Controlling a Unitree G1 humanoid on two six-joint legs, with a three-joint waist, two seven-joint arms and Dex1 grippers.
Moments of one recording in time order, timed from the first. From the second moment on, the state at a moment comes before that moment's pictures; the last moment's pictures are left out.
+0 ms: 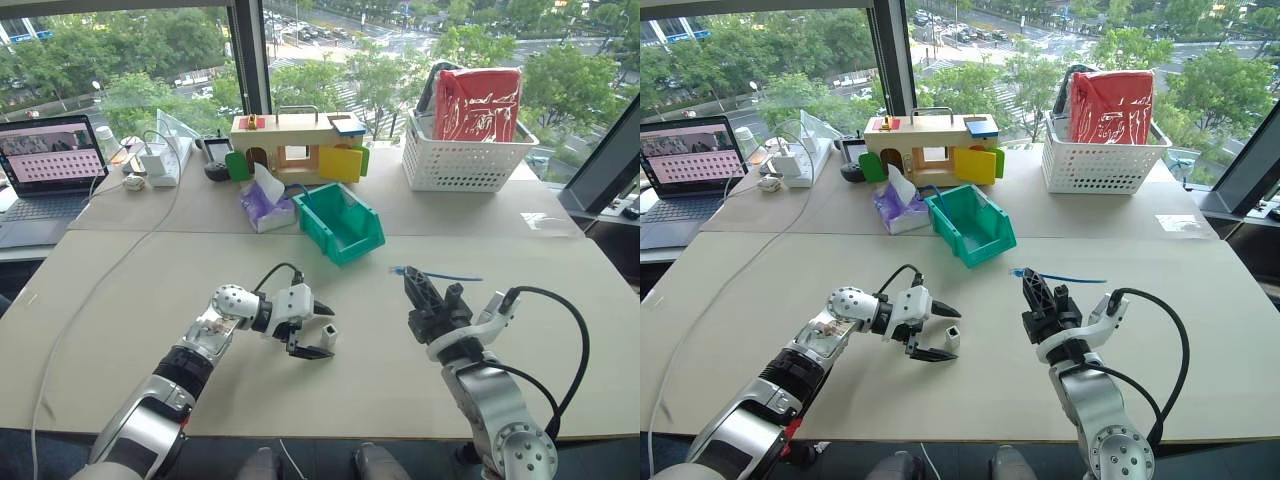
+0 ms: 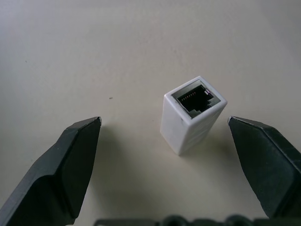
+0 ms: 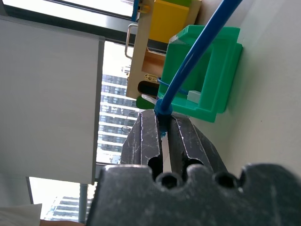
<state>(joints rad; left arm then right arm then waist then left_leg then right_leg) -0.60 0.46 -0.38 0.38 -0.13 0.04 -1.26 0.04 -0.06 -0.09 -0.58 1.55 0.36 -0.35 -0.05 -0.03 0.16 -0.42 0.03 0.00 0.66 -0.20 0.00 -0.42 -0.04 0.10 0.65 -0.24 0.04</state>
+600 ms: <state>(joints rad) -0.35 0.46 -0.28 -0.11 -0.17 0.56 -0.96 0.06 -0.03 -0.09 -0.55 1.55 0.36 -0.31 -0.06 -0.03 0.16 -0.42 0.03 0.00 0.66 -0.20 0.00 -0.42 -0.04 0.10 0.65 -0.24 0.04</state>
